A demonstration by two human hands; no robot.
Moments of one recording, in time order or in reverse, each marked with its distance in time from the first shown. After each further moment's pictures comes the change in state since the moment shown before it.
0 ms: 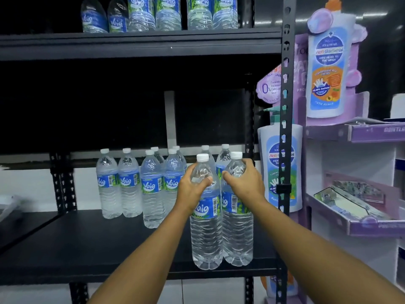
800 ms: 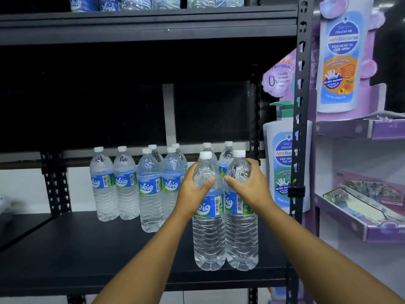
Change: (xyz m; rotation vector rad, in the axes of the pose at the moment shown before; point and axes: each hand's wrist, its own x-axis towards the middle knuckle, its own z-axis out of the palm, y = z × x) left_hand 0.027 -0.036 -0.002 0.122 -0.036 0.081; right_hand 0.022 0.034 0.018 0.168 -0.076 -0.126
